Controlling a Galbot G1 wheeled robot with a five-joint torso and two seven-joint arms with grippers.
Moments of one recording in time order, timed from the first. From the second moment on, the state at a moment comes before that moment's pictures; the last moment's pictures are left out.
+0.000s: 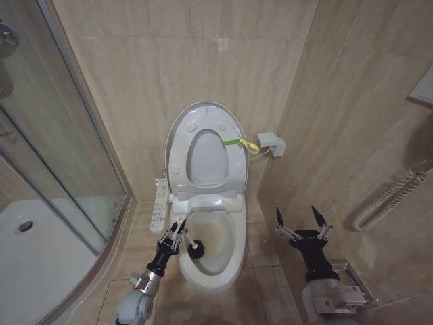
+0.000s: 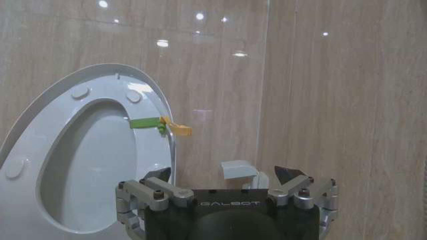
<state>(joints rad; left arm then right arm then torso) 1.17 -1.30 -0.30 -1.37 -0.51 -0.66 0.48 -1.71 1.36 0.57 2.32 0.09 0.10 0.18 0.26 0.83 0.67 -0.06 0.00</state>
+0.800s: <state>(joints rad) 1.05 -1.31 -0.23 -1.38 -0.52 -0.65 0.42 -1.71 1.36 0.57 2.32 0.09 0.10 0.18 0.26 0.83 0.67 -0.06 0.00</state>
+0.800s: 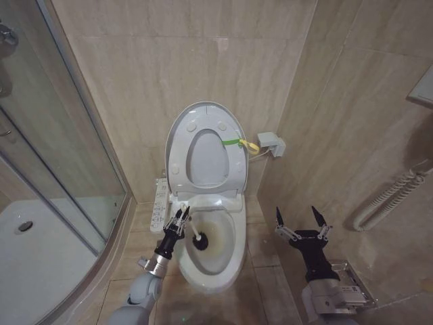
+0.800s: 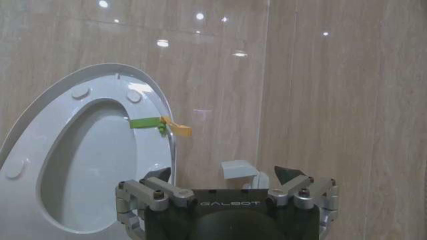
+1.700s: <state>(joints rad) 1.41 -1.24 -0.38 -1.88 -0.42 -0.62 0.39 -1.71 1.36 0.57 2.32 0.09 0.10 0.18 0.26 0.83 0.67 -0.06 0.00</state>
